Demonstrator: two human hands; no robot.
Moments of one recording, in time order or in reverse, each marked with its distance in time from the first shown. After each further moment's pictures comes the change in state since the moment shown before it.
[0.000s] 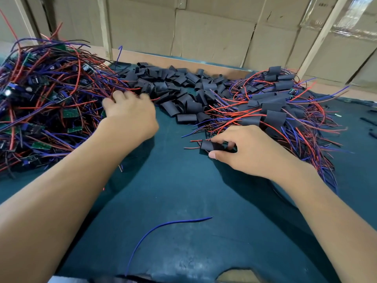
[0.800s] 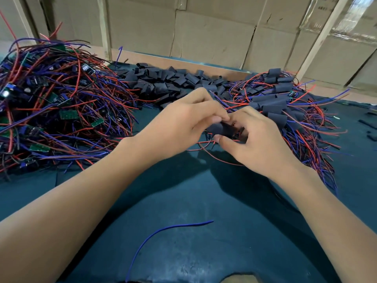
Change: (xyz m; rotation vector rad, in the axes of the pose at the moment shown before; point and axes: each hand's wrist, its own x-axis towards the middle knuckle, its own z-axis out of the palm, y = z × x) left_hand -0.036 0.040 -0.016 -0.885 0.393 0.912; right_hand 0.001 -0.002 -0.002 0.173 0.395 -0.001
